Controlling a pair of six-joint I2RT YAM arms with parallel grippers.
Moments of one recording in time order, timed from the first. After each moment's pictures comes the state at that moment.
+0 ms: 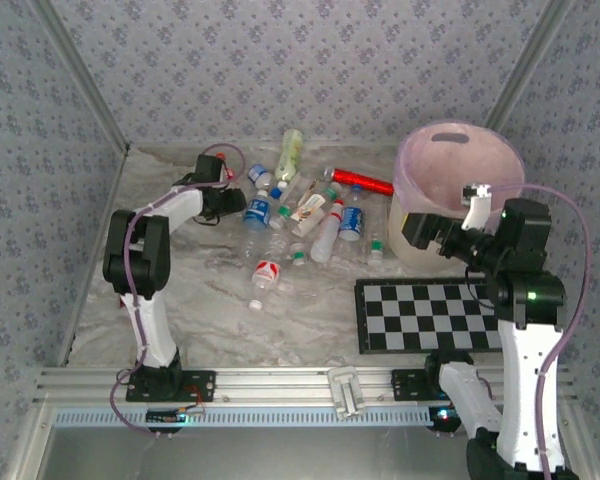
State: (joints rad) left arm -0.21 1.98 1.38 -0.42 0.06 -0.45; right arm -0.07 0.77 1.22 -0.94 -0.59 0.30
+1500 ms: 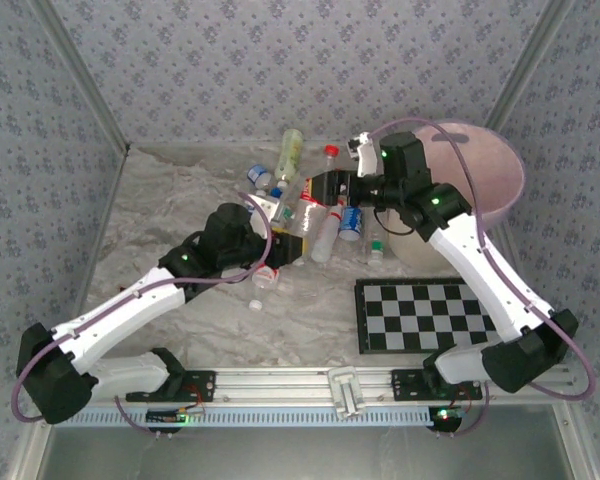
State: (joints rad) left arm -0.80 1.14 0.94 -0.24 0.21 -0.46; right arm 0.49 1.35 1.46 -0.60 -0.44 0.46
